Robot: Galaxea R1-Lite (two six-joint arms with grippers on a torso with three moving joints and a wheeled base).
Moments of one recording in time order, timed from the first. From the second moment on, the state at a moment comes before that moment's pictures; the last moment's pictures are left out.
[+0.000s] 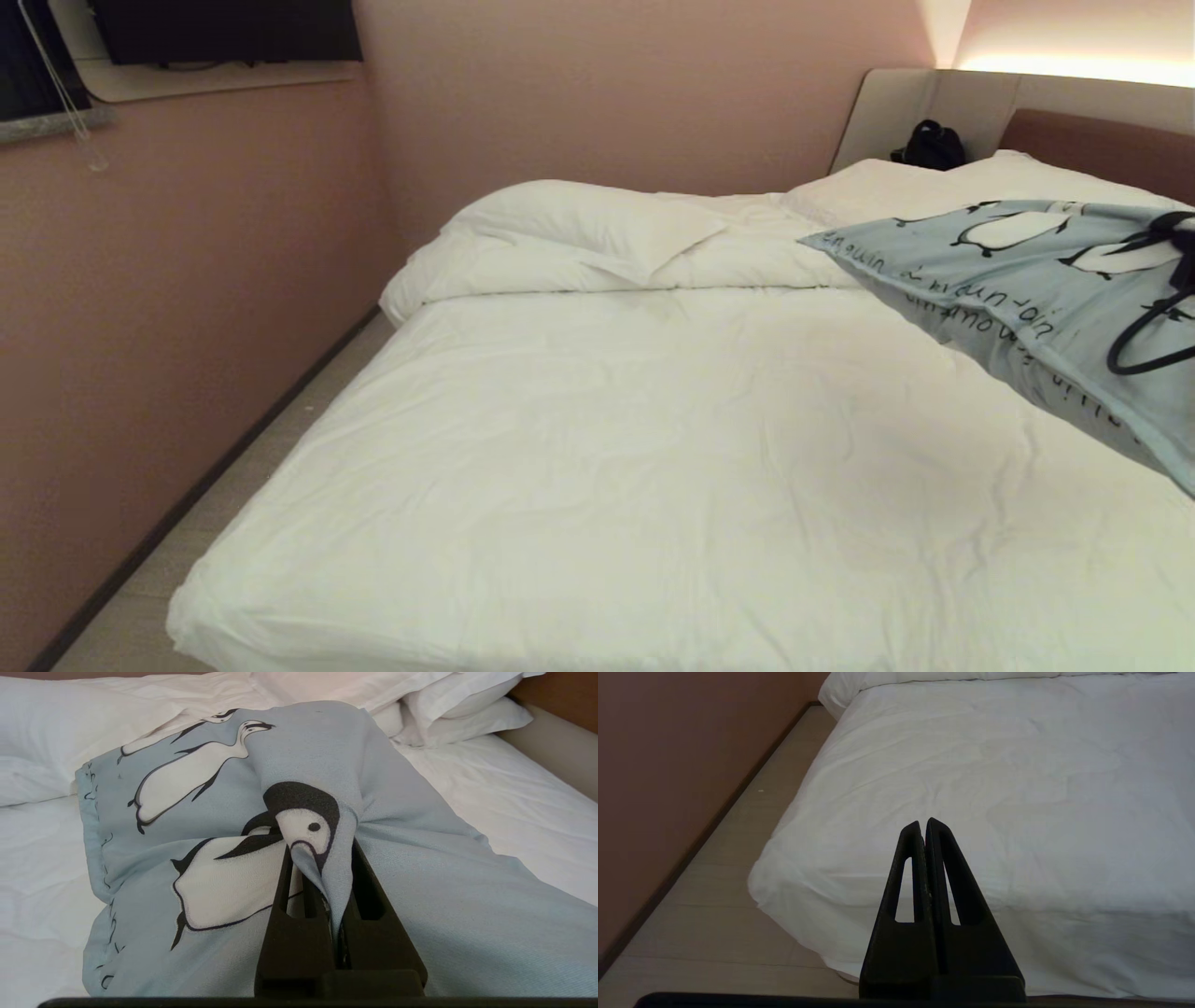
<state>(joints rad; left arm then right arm) 0.00 0.00 0.00 0.00 0.01 0.01 -0.32 1.50 -1.01 -0.51 0.04 0.01</state>
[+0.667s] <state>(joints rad) 0.00 0.00 0.00 0.00 0.01 0.01 -0.27 1.57 -1.05 -0.51 0.03 0.04</state>
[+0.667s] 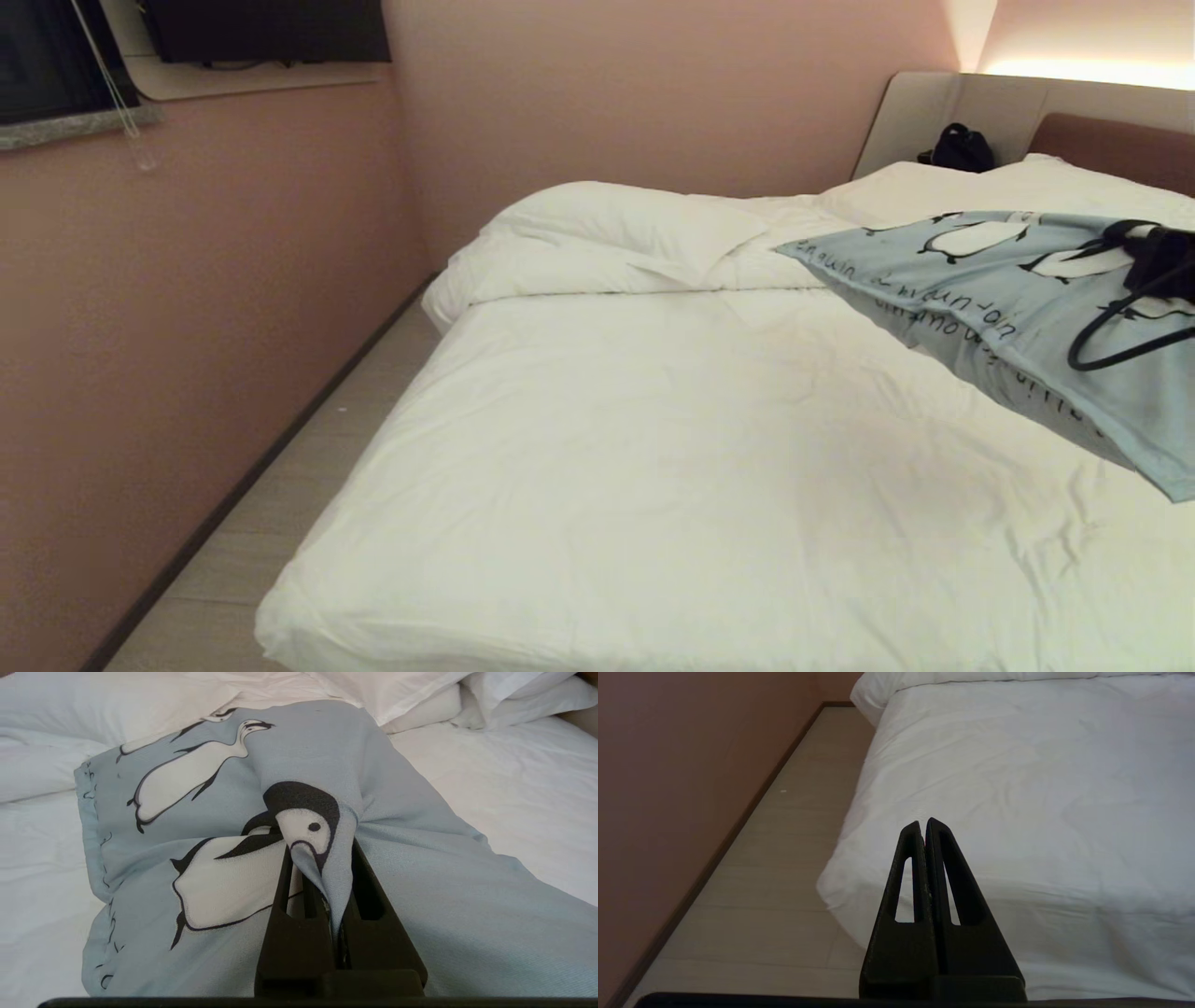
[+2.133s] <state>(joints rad) 0.00 0.00 0.00 0.00 0.01 0.00 0.03 1.87 -1.35 -0.38 -0.08 0.23</state>
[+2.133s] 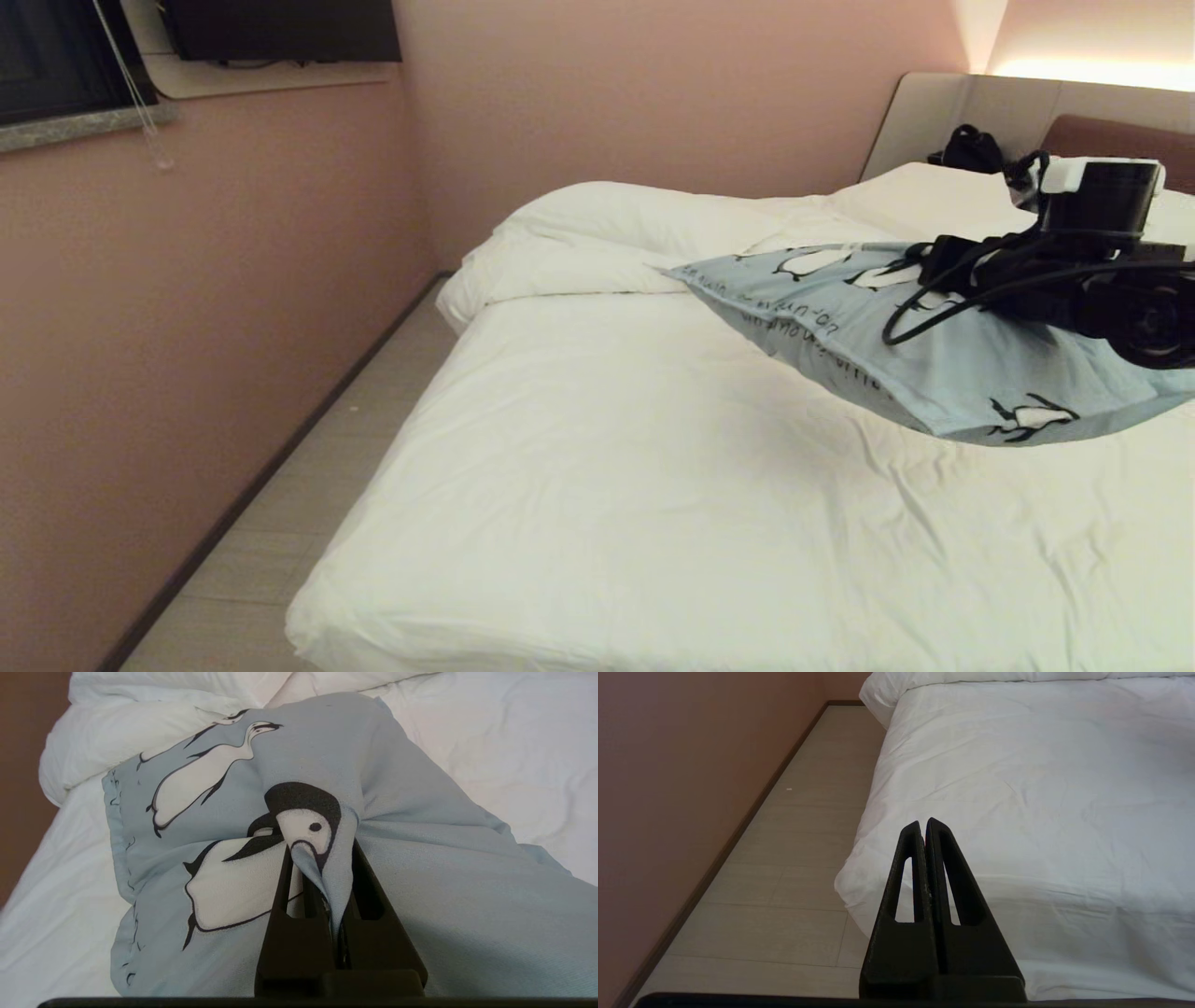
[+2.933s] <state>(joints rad) 0.00 0.00 0.00 0.00 0.01 0.00 0.18 2.12 -1.48 -0.56 -0.08 0.27</state>
